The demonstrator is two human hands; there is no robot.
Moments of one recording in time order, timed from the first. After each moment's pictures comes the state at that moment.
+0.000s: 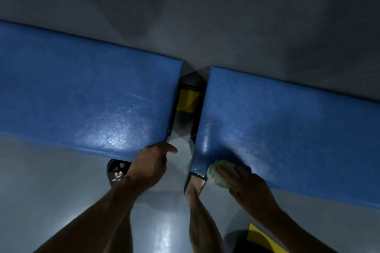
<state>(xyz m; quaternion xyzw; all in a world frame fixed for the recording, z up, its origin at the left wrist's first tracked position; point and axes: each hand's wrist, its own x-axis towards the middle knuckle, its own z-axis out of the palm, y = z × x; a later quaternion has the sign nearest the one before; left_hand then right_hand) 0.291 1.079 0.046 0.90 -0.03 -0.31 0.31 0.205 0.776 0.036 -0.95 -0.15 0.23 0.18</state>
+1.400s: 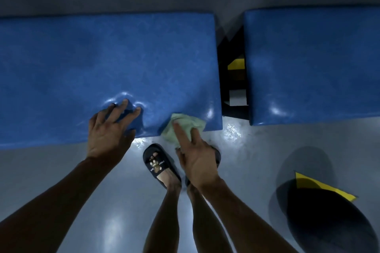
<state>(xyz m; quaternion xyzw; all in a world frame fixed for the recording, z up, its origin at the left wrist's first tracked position) 0.324 1.354 0.020 0.96 -0.19 -0.19 0.05 0.204 1.139 0.010 -0.96 0.10 0.10 0.23</state>
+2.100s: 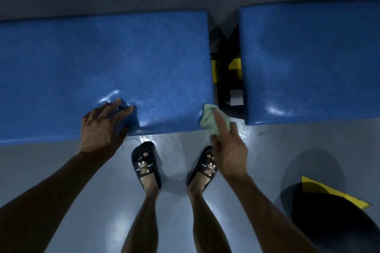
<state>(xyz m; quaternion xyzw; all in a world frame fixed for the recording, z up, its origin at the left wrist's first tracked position) 0.326 1.343 0.019 0.96 -0.19 -0.18 0.05 0.182 1.050 0.000 -0.93 0.23 0.08 0.29</state>
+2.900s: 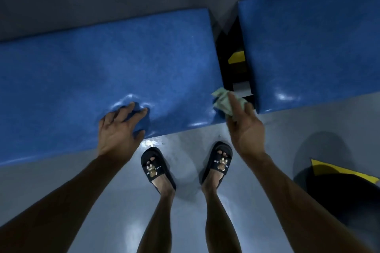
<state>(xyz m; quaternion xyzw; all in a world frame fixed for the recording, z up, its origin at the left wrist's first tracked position) 0.331 1.354 0.021 0.96 -0.23 -0.17 0.03 0.205 1.051 0.003 -0.93 0.26 0.04 0.24</state>
